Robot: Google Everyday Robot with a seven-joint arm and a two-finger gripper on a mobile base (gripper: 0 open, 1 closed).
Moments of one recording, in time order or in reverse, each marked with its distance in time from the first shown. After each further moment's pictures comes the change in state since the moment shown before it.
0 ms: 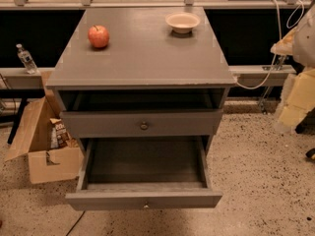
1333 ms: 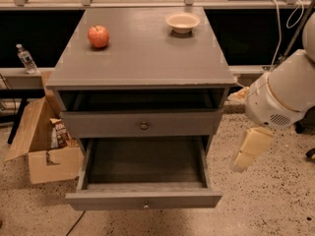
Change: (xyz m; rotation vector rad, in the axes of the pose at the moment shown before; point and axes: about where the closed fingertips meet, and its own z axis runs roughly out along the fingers) arm -0.023 0.046 0.118 -0.106 -0.161 -0.052
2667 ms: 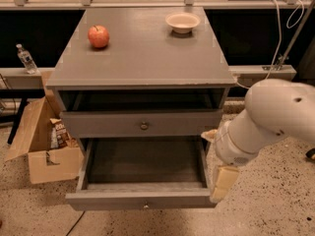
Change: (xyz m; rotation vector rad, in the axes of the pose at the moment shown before) arm 0.021 0.033 0.129 -0.106 0.003 -0.129
